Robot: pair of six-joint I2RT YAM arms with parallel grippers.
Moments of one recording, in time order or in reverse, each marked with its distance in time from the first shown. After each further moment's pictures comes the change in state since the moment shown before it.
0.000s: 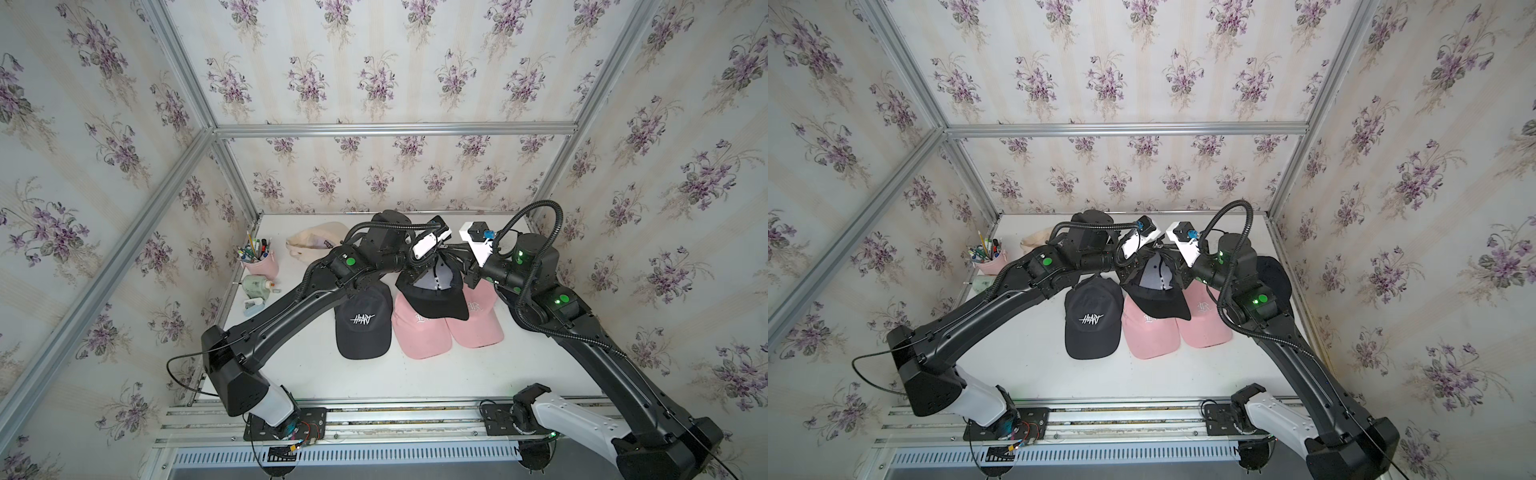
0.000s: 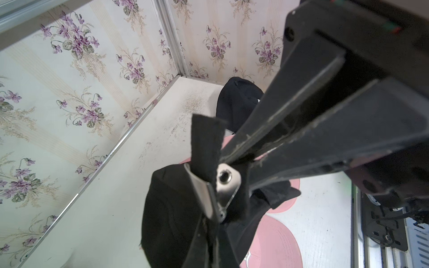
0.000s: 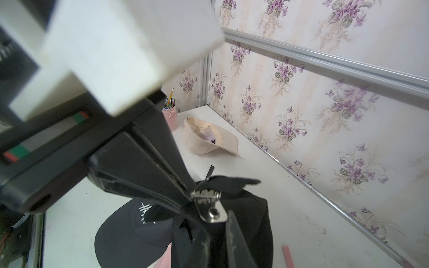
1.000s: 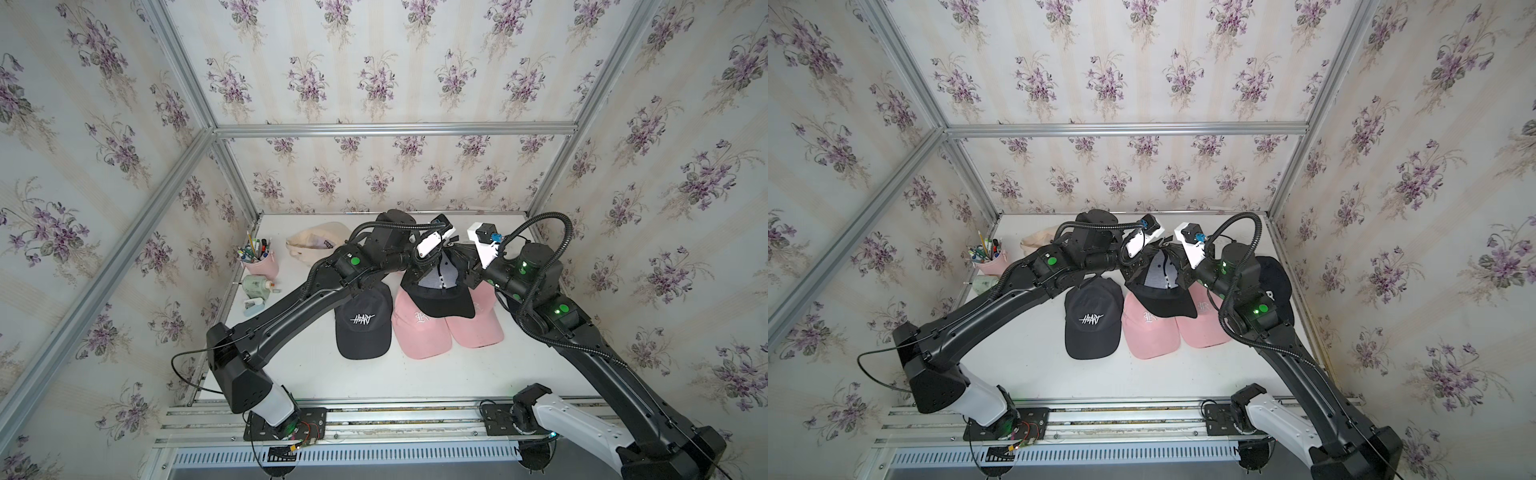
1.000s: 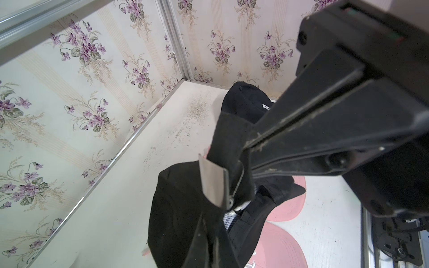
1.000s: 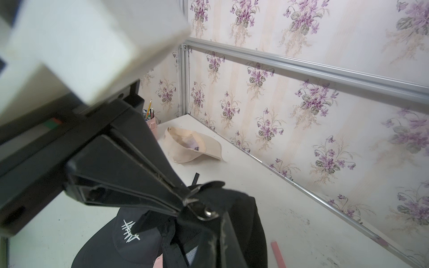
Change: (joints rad) left arm -0.011 0.021 0.011 0.029 -0.037 -0.011; right arm 0.004 -0.063 -0.090 0.111 0.142 0.079
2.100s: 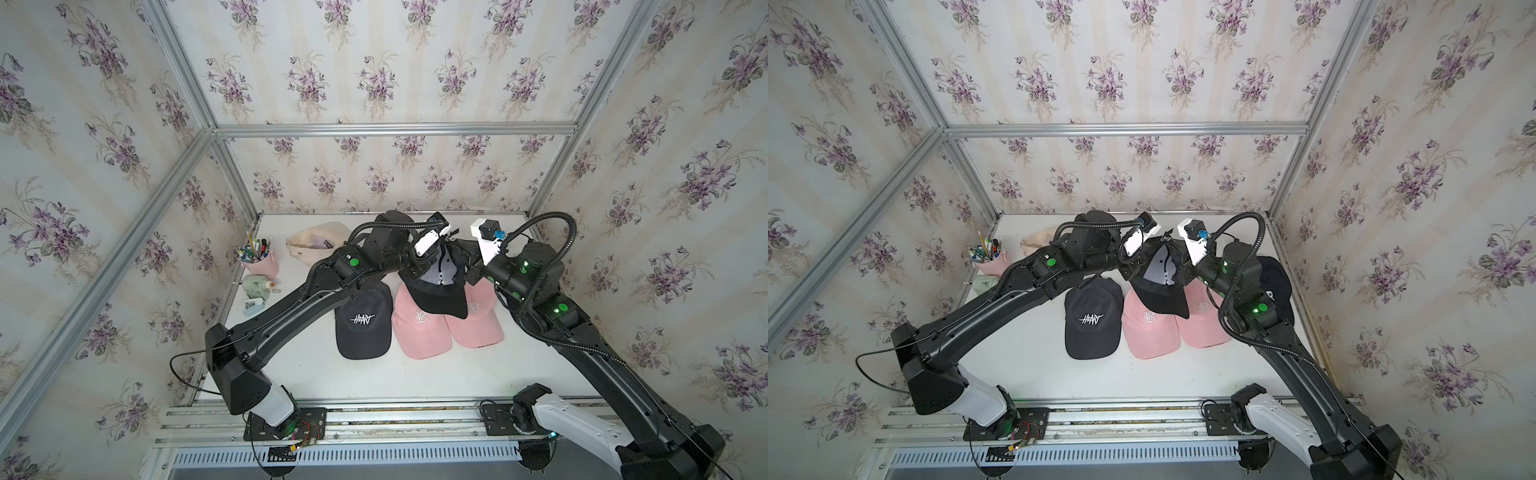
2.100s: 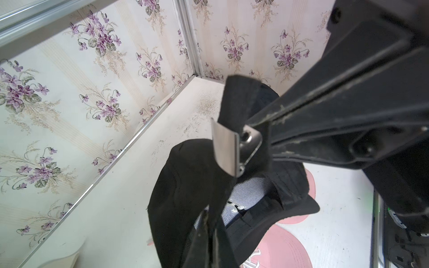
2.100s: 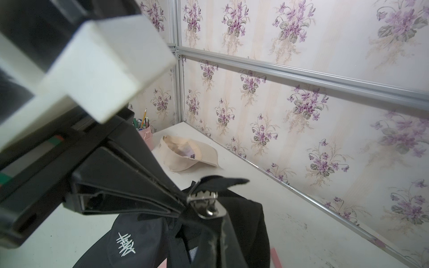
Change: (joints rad) left arm 0.000 -0.006 -0.016 0.014 -0.055 -0.029; right arm 0.000 0.009 0.000 0.049 0.030 0.028
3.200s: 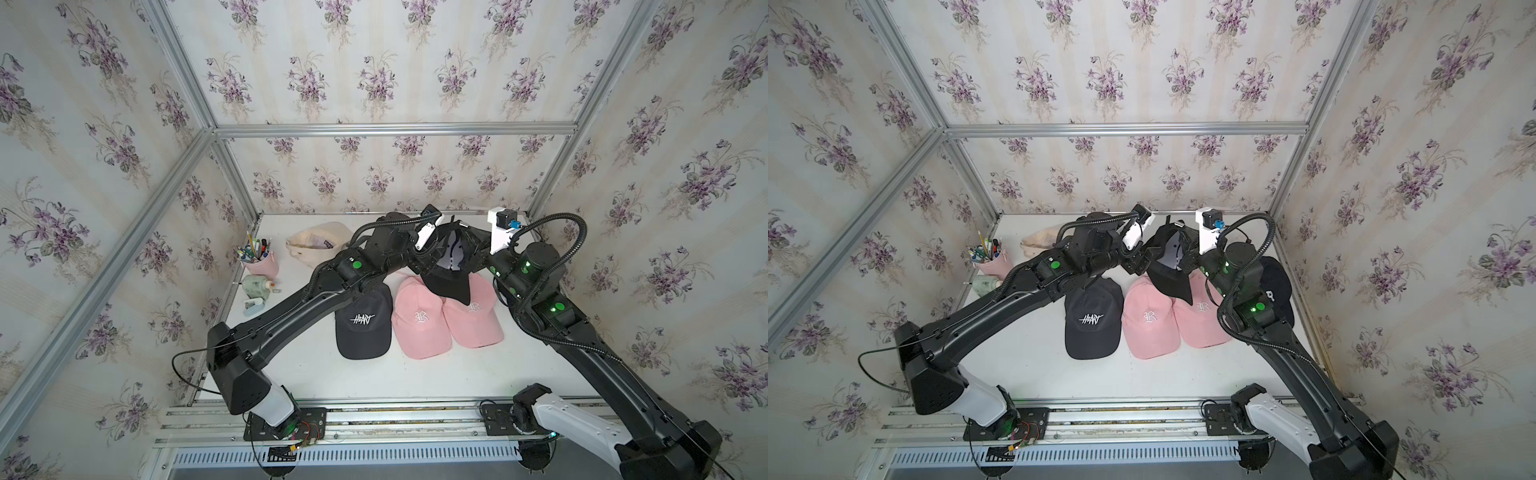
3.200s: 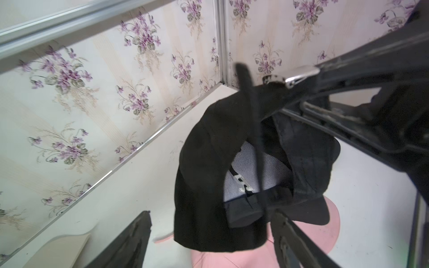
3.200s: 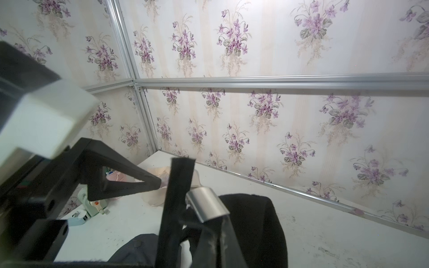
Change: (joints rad) left arm -0.017 -0.014 -0.058 0.125 -0.174 -0.113; right arm -0.001 0.021 -0.007 0.116 0.194 0.208
